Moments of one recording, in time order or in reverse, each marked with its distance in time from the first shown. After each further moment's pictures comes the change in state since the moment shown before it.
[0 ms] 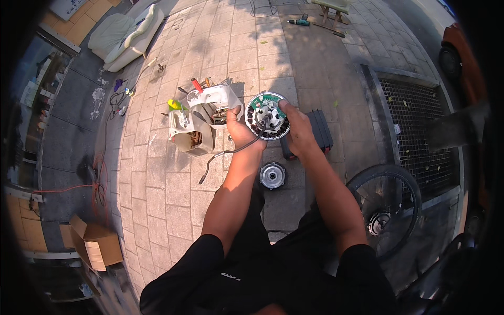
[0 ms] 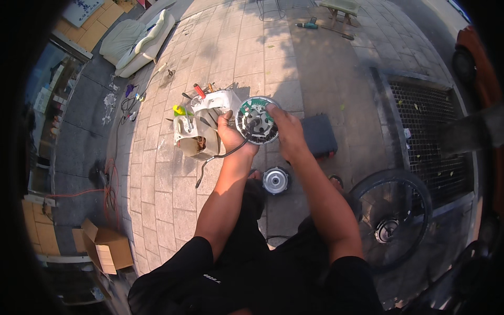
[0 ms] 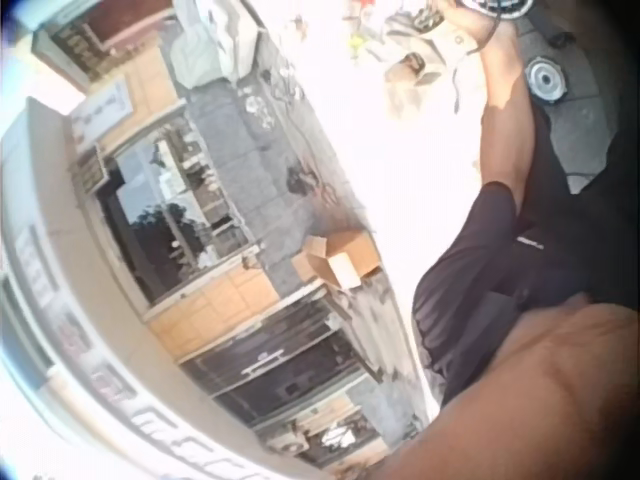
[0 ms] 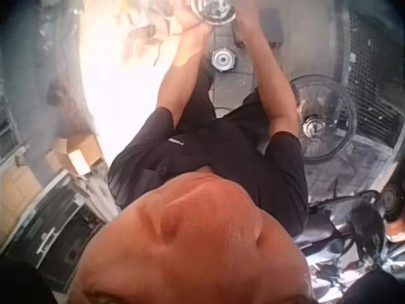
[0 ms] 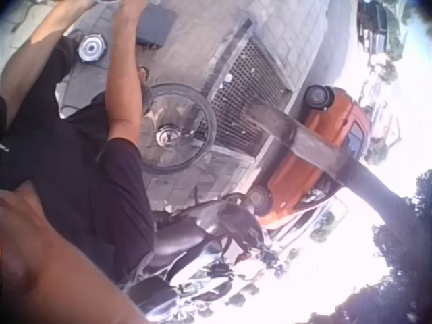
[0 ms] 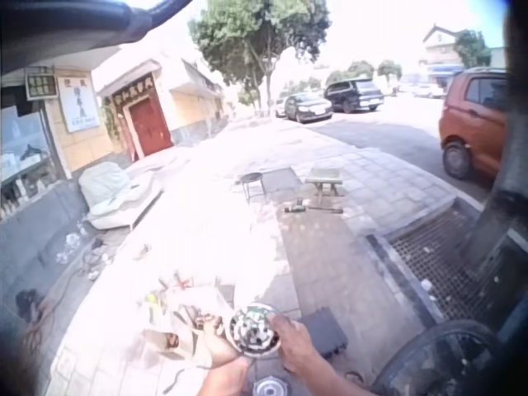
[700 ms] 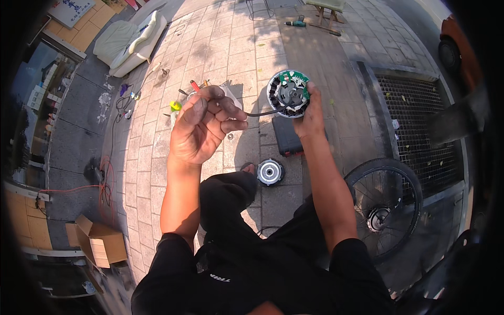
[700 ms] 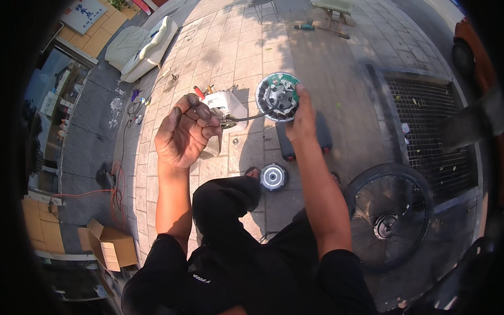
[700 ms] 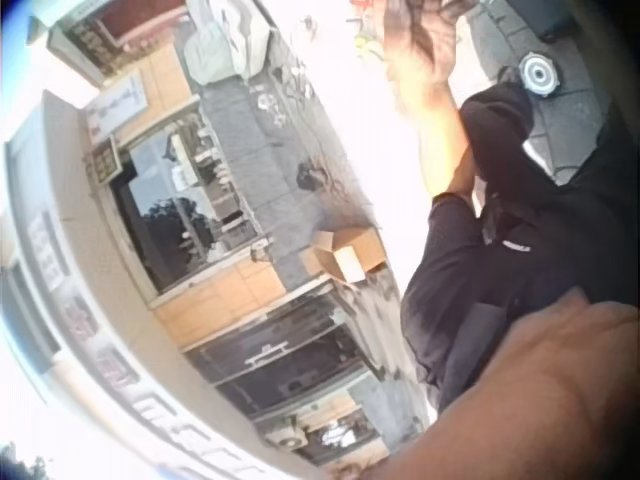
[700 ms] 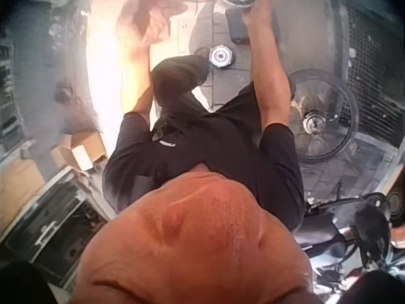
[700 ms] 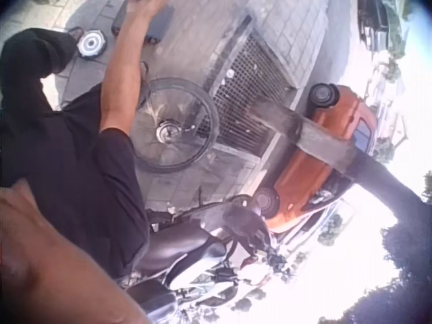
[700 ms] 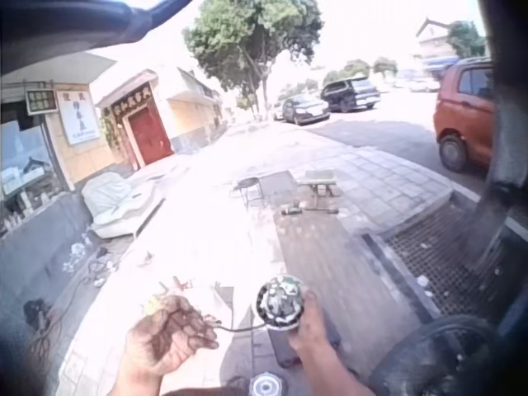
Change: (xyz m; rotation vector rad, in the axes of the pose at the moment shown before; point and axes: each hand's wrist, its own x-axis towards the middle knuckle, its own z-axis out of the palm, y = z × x) left_hand -0.103 0.106 0.067 0.280 -0.950 -0.090; right_hand 0.011 -0.044 -0.040 0.323 0.067 -0.263
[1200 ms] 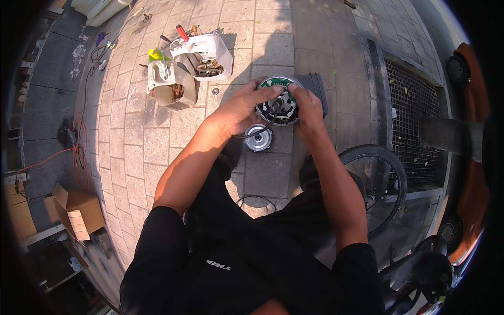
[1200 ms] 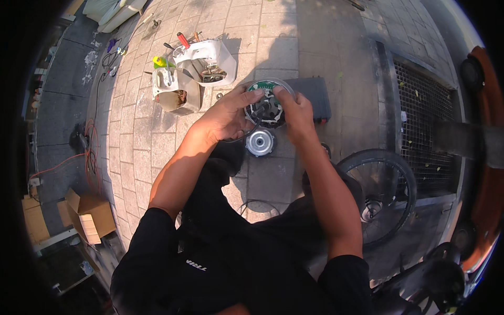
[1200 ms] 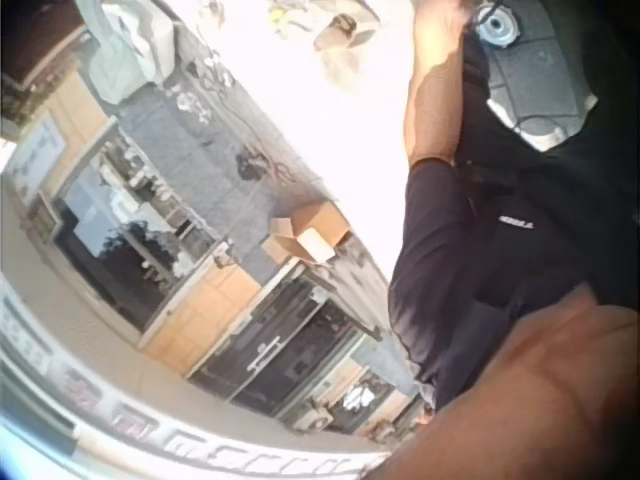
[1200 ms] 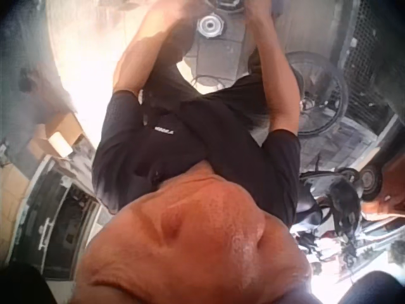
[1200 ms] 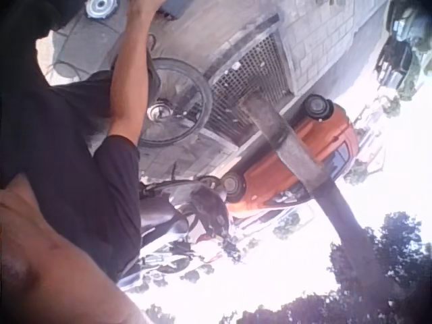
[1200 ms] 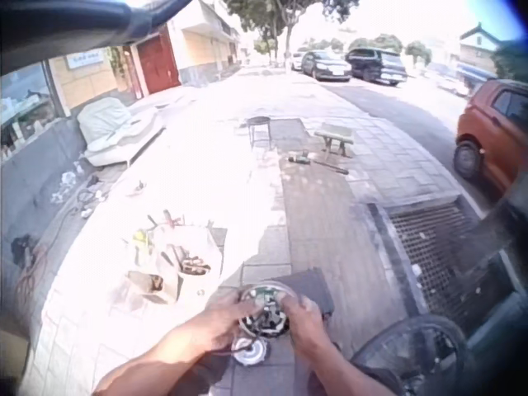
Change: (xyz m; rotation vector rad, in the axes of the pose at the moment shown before) left_hand -0.013 -0.110 -0.092 0.102 0.544 -0.597; right_hand -0.052 0.034 -0.023 -0.612 0.080 0.352
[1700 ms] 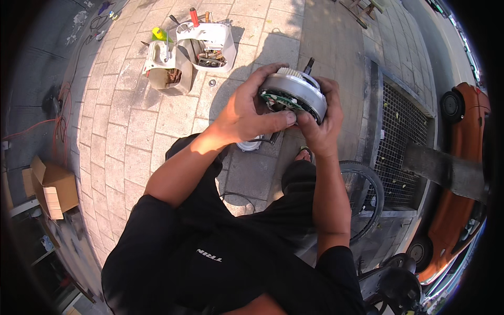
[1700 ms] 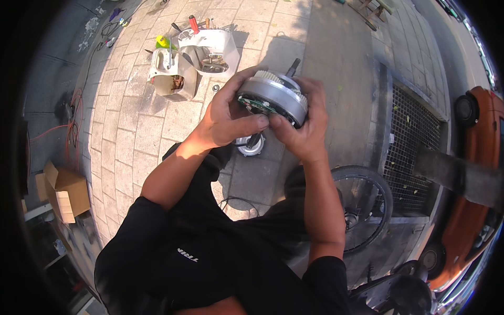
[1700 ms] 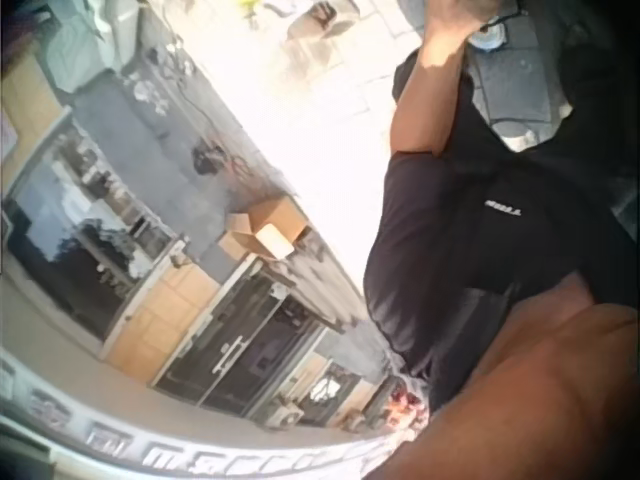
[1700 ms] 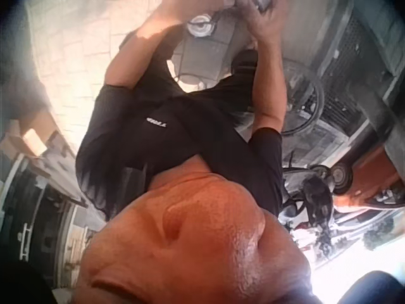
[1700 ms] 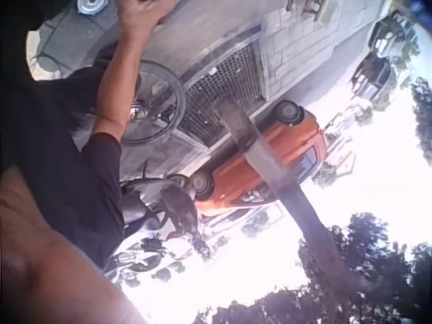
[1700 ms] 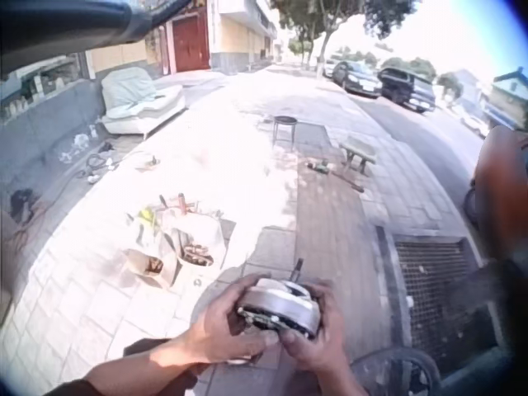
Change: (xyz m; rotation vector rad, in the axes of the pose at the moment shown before) left_hand -0.033 0.012 0.009 0.163 -0.109 0.608; right_hand -0.010 -0.055 0.021 -0.687 -0.190 -0.884
